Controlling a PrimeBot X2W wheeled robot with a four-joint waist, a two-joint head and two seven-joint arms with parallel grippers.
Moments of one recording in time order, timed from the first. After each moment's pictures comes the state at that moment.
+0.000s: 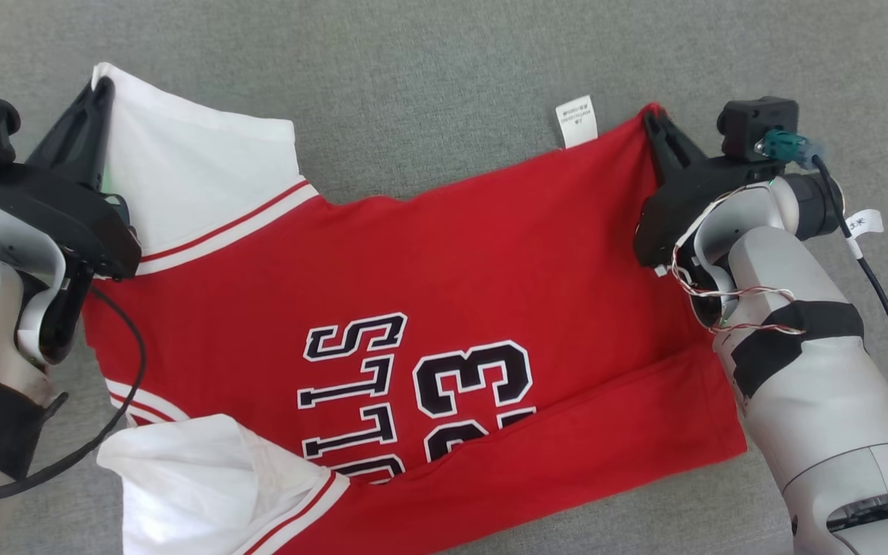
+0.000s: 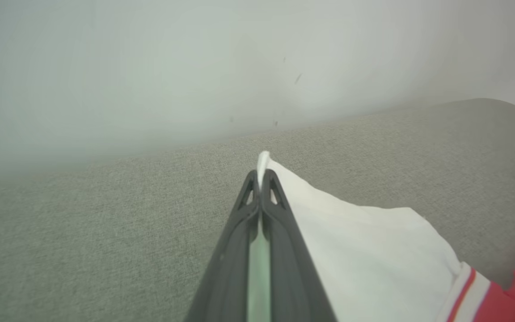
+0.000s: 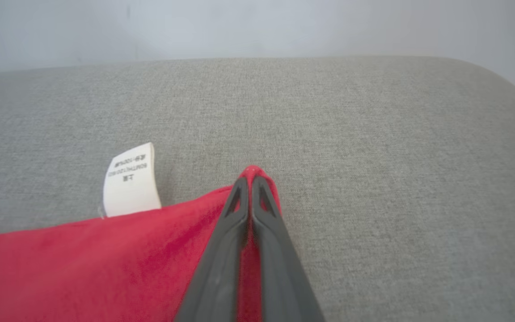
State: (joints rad) left arm -0.90 0.48 -0.42 0.57 -0.65 -0.12 -0.05; right arm -0.98 -0.16 0.14 0.97 0.19 0.13 -0.06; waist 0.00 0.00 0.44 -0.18
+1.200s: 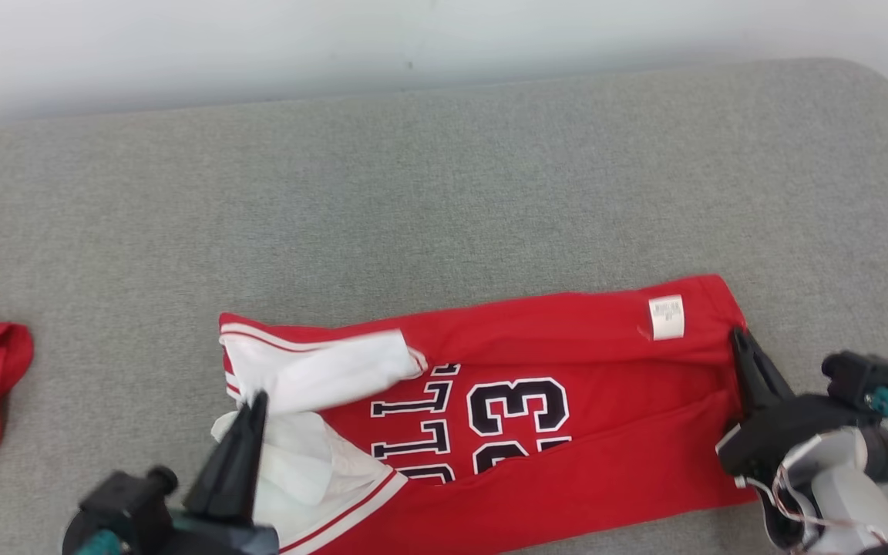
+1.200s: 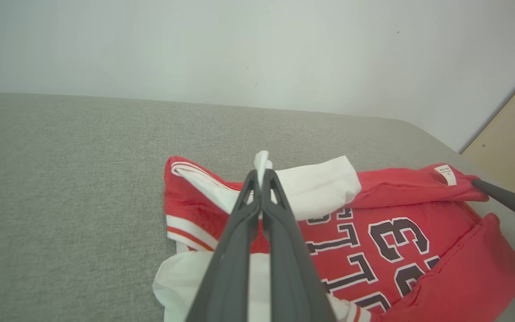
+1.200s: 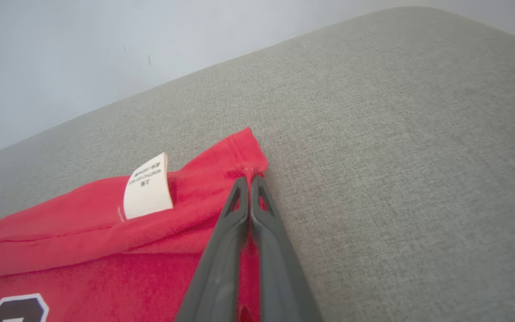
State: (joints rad) left arm -0.14 0.46 -0.47 -0.04 -0.67 0.10 -0.22; right arm -0.37 -0.28 0.07 0.59 0.53 0.13 -0.14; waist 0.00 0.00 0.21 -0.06
